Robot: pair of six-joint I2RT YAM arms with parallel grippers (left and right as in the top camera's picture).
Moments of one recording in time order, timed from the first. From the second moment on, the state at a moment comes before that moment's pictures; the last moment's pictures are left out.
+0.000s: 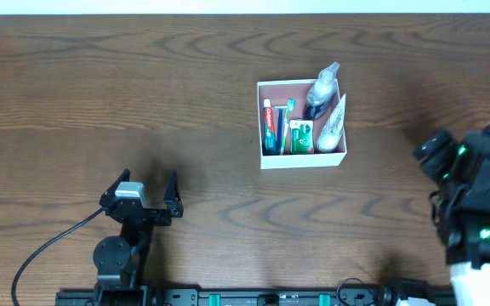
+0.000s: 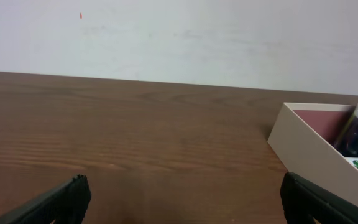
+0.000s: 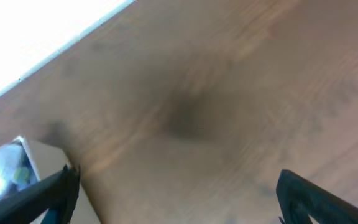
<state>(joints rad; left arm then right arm) -0.03 0.01 0.02 -0.10 0.09 -0.12 -0.09 0.83 0.81 -0.64 0.30 0.56</state>
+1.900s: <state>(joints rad) -0.03 0.01 0.02 -0.10 0.09 -0.12 -0.05 0.01 0.06 -0.14 0.07 0.30</state>
